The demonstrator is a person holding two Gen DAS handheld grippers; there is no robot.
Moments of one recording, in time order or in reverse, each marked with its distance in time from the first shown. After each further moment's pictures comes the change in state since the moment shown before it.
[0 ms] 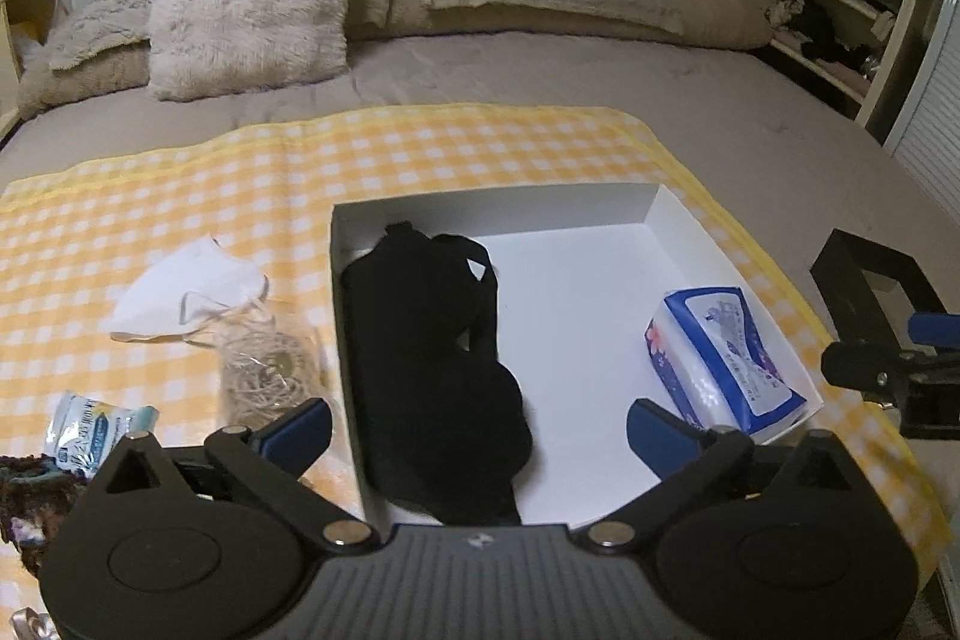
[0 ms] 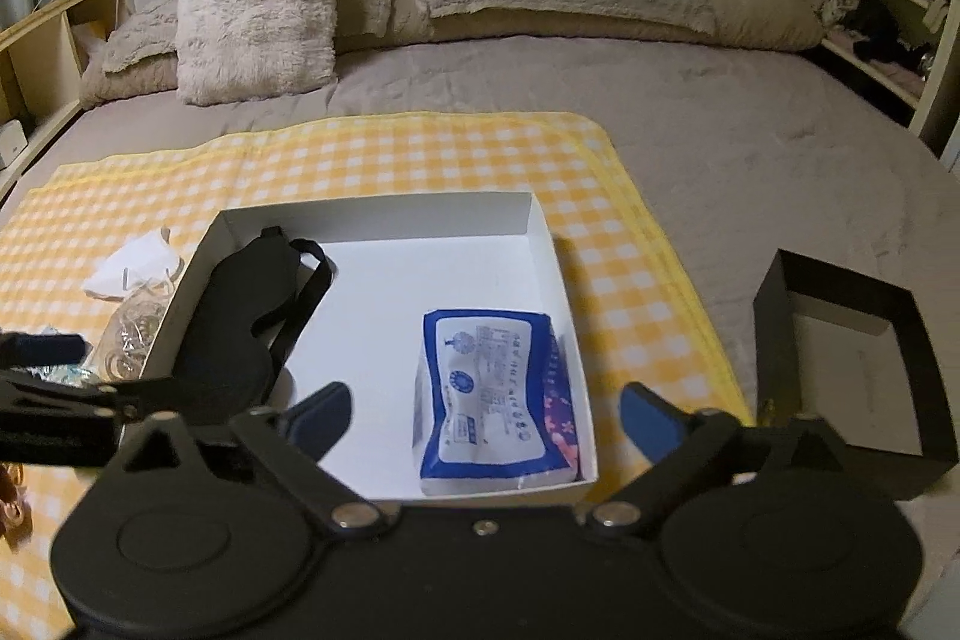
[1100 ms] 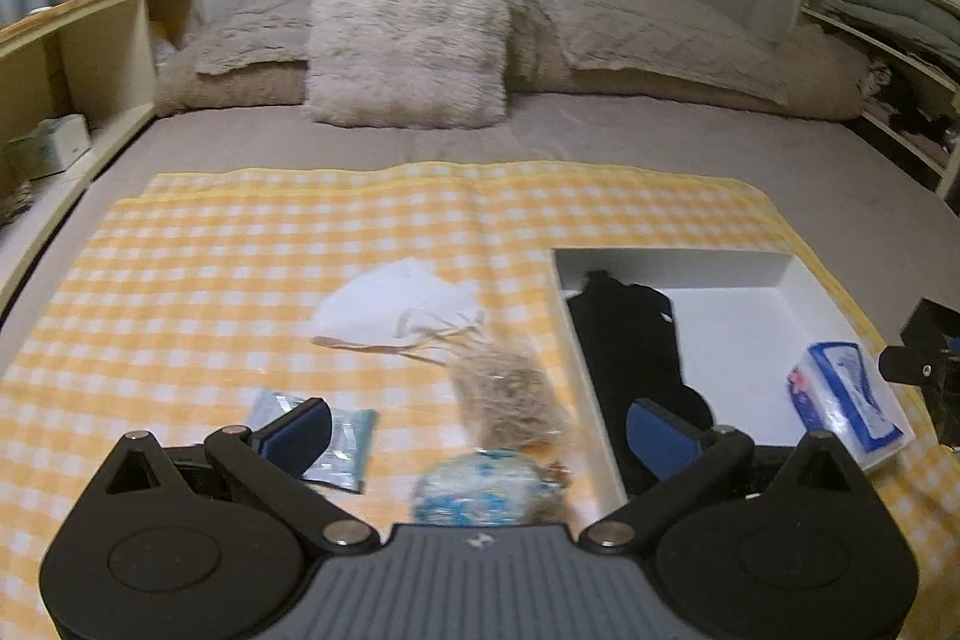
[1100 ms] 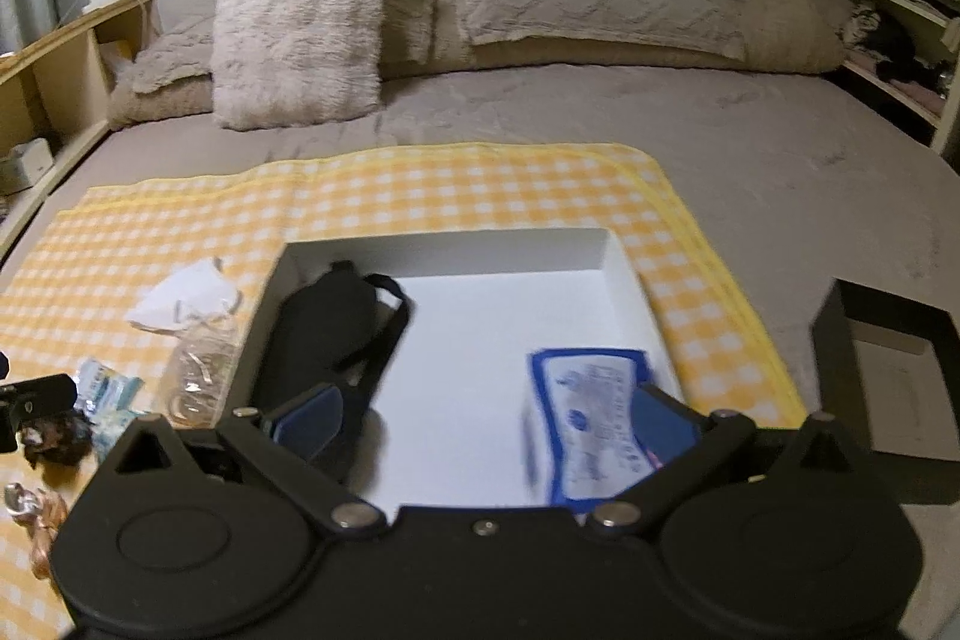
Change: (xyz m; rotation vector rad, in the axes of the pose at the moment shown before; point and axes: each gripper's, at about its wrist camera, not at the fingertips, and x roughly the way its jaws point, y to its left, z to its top) left arm -0.066 0.105 -0.018 -0.093 -0.107 0.159; right arm -0.002 0.064 0.014 0.006 -0.051 0.053
